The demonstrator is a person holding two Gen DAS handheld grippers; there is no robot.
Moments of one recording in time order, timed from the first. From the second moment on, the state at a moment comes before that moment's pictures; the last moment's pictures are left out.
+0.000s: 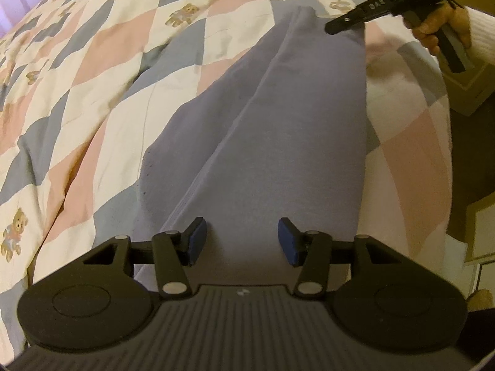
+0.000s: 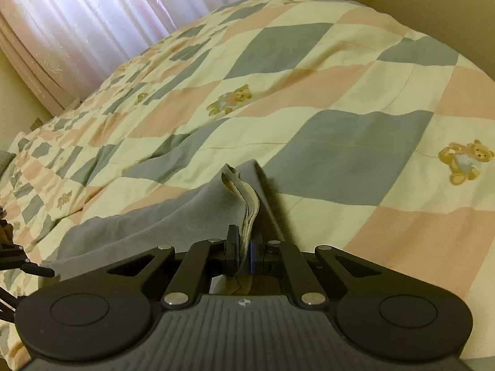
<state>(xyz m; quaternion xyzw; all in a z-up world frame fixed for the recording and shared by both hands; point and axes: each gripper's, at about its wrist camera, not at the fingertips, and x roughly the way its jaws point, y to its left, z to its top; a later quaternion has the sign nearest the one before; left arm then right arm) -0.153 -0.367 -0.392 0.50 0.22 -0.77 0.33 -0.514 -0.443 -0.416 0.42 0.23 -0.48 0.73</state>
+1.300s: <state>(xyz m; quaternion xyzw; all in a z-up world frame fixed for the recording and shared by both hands) -0.133 -0.384 -0.391 0.47 0.24 -0.74 0.42 -0.449 -0.469 -0.419 0.28 0.27 -0.50 0.77</state>
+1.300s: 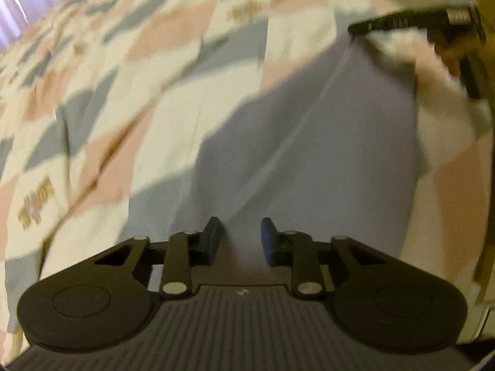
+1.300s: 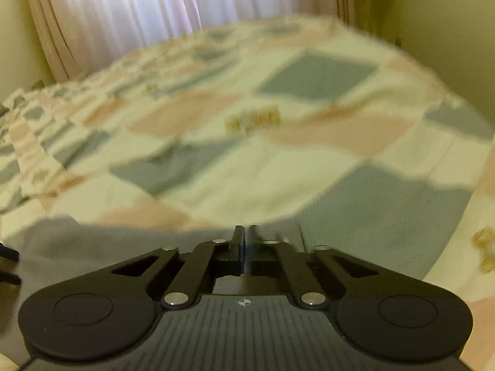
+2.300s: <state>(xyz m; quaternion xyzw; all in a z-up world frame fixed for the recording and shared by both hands) -0.115 -0.312 -0.402 0.49 0.25 -0.73 0.41 -0.469 -0.387 -0.448 0.30 0.30 -0.56 0.71</state>
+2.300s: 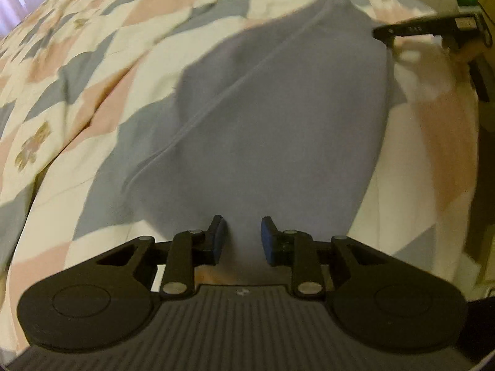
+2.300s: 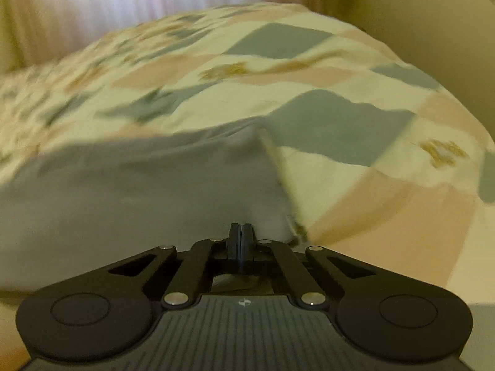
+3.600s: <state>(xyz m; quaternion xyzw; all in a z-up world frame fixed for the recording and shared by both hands) -0.020 -0.405 -0.423 0.48 0.21 -0.79 0.31 -0.210 -0.239 -0.419 0.42 0.23 -0.60 0.64</state>
